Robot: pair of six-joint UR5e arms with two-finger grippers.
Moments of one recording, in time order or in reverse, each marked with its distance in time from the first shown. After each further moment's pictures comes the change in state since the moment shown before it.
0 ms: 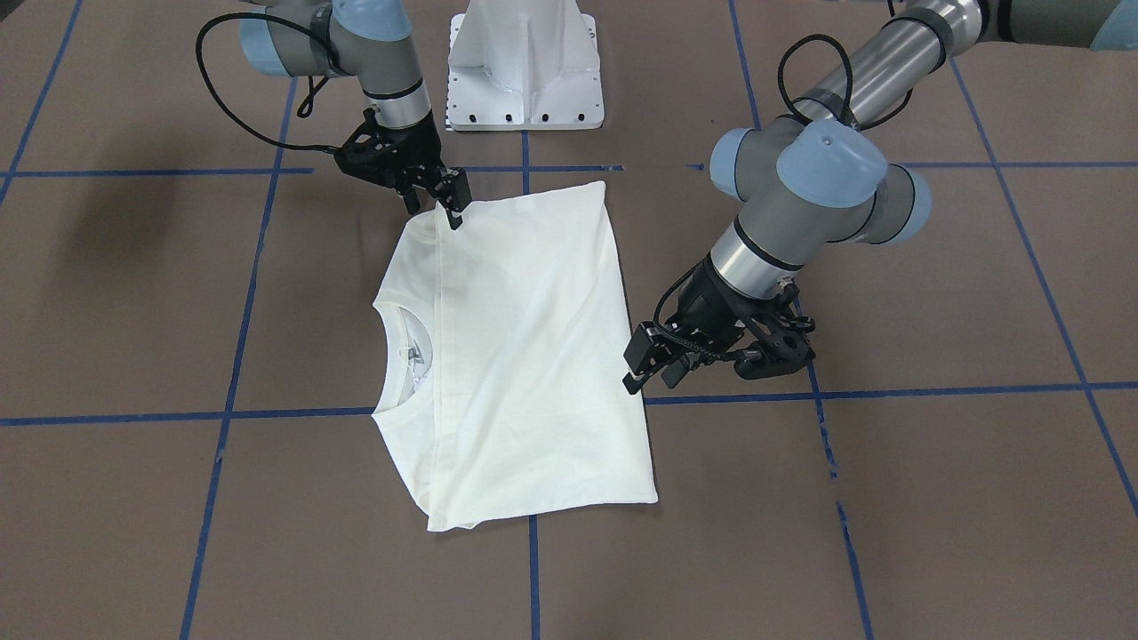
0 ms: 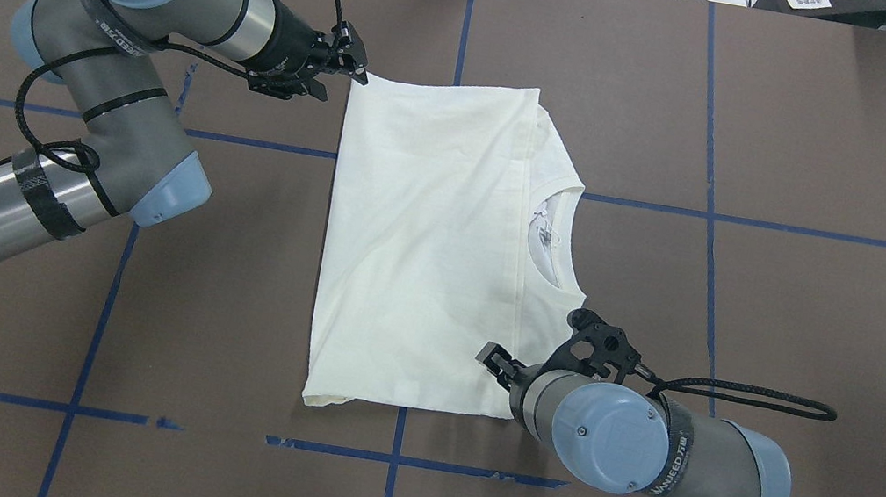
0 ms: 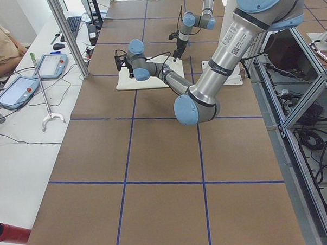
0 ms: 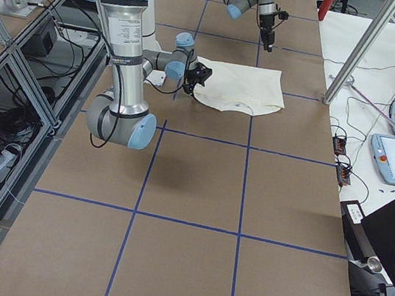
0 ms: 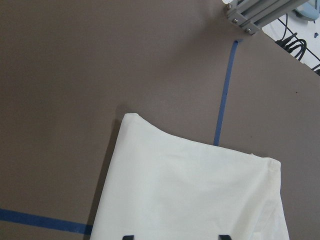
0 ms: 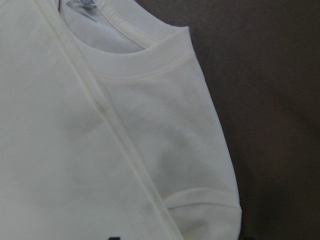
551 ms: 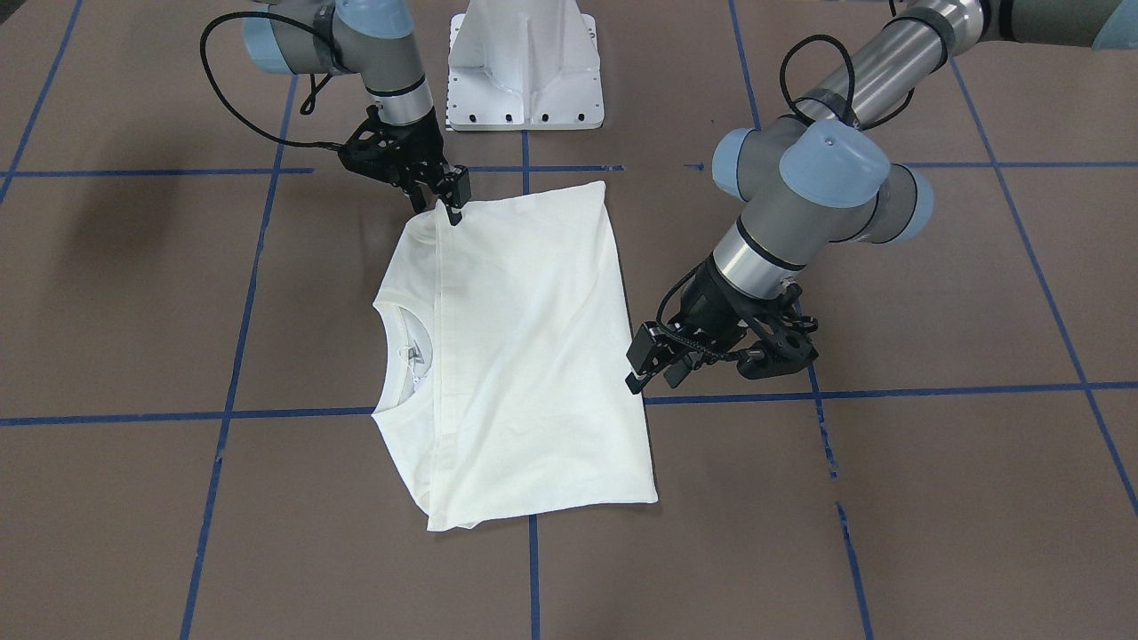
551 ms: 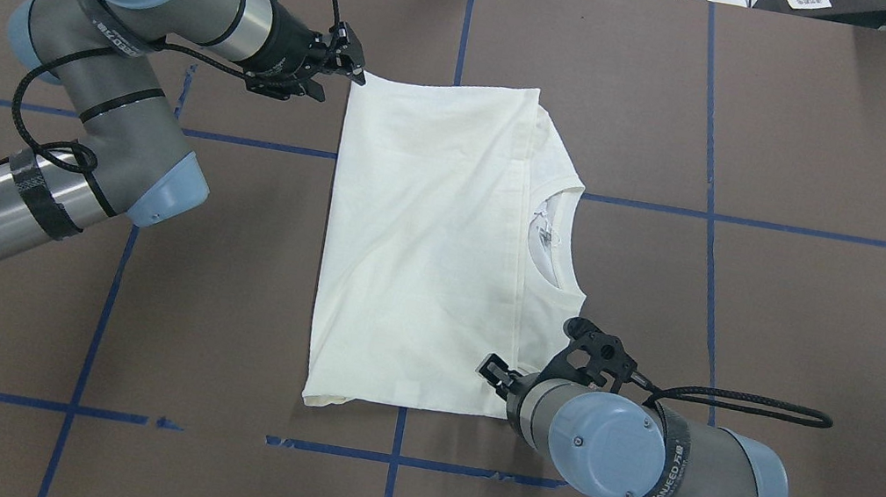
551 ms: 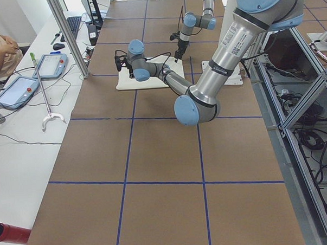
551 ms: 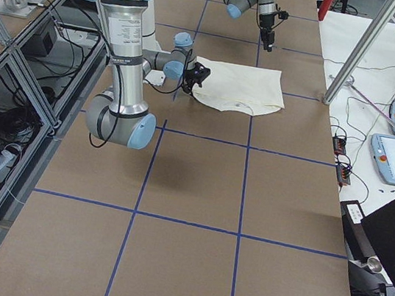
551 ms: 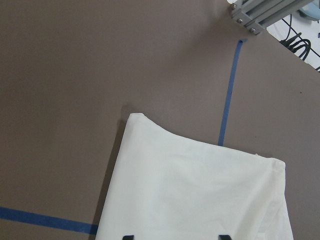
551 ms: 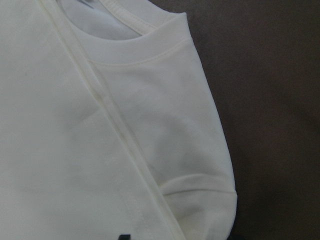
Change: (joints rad) left arm -0.001 0.003 -0.002 0.000 -0.001 0.000; right arm -0.016 -0.003 0.001 0.000 0.000 0.003
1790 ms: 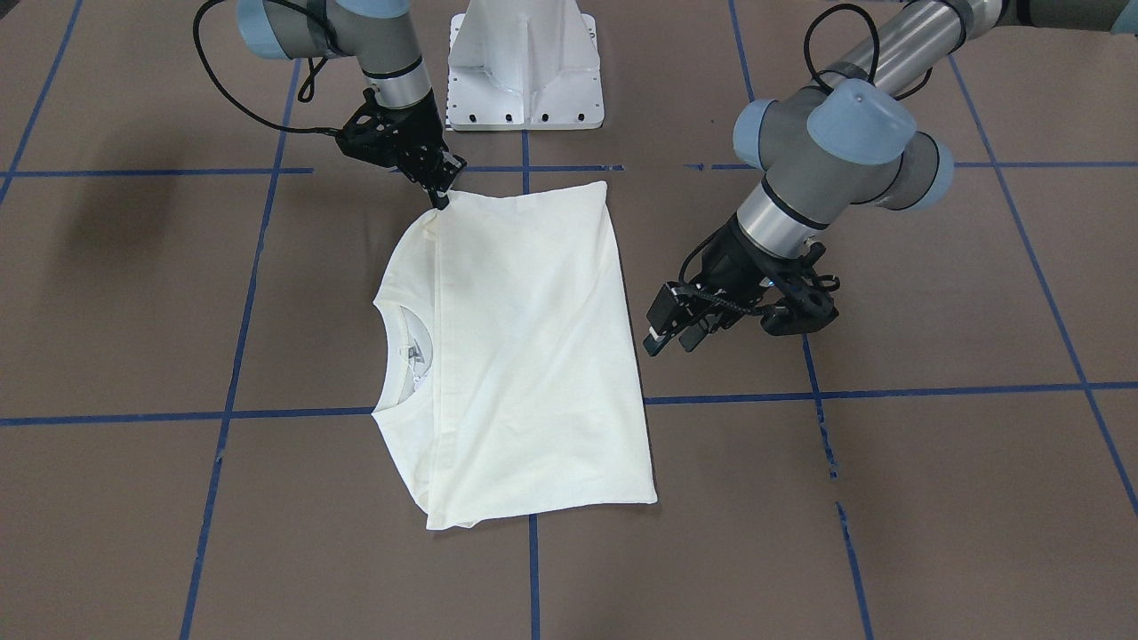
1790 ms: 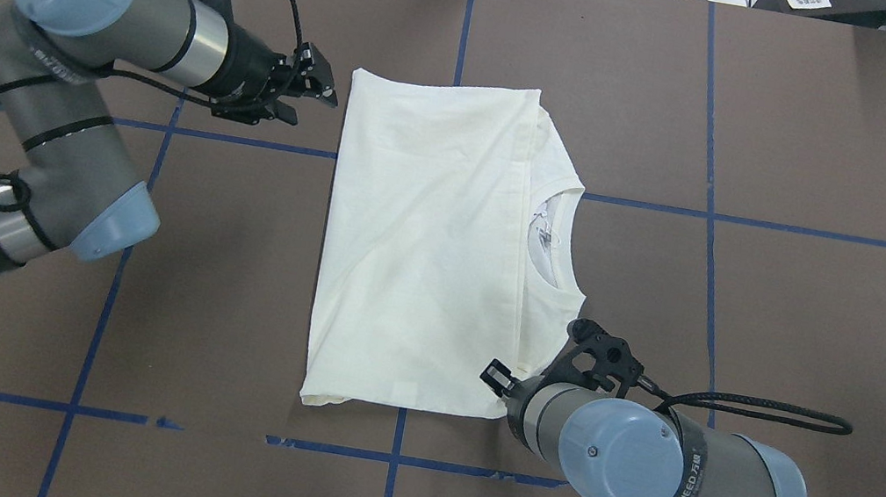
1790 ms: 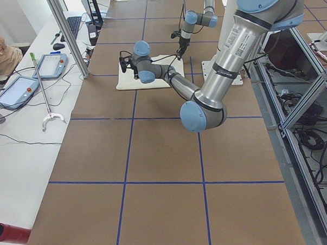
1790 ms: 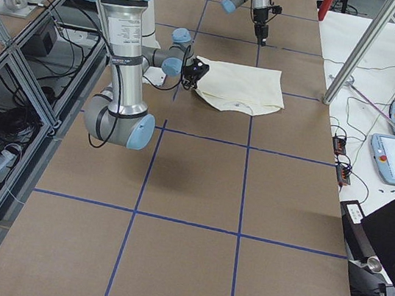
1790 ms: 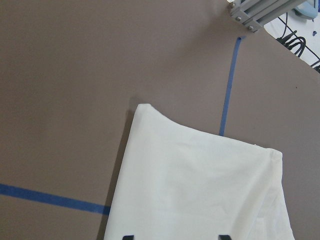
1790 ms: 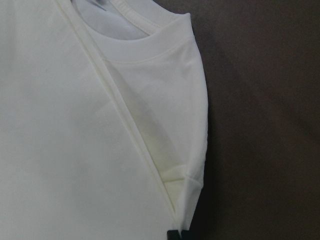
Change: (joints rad) left arm 0.035 0.159 -0.203 0.008 -0.004 -0.075; right arm -0.005 -0.014 0.081 -0.037 0.001 0.007
